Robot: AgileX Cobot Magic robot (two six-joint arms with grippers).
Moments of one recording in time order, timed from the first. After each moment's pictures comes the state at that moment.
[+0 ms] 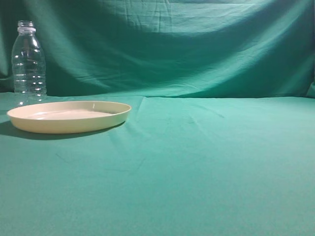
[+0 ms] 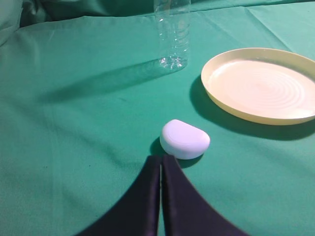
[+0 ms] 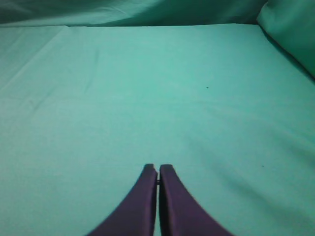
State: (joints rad) left arm 0.00 -0.02 0.02 0.01 0.35 0.14; right arm 0.20 -0.01 0.02 -0.22 0.41 0.27
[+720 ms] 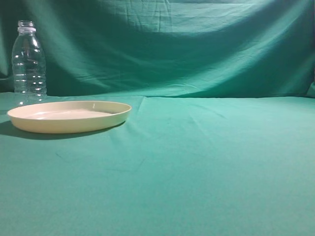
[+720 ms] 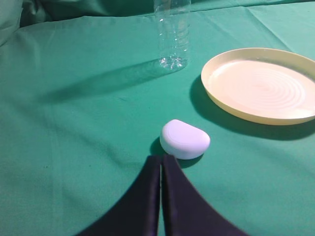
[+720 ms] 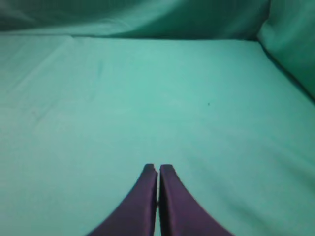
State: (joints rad) left arm 0.00 -0.02 0.02 0.01 0.35 0.14; right arm 0.20 -0.01 0.03 -0.24 0.37 0.26
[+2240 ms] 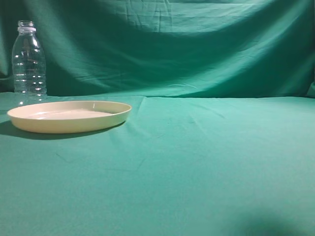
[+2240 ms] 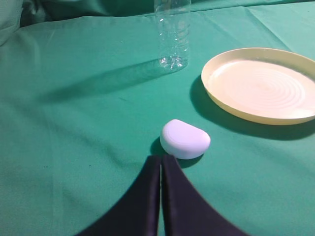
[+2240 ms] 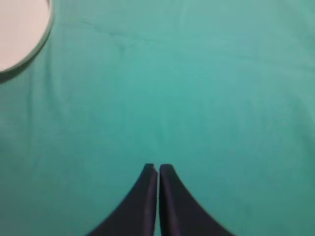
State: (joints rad) left arm 0.00 -0.02 0.02 0.01 0.35 0.14; right arm 0.33 1.19 -0.94 0.20 0.88 -0.03
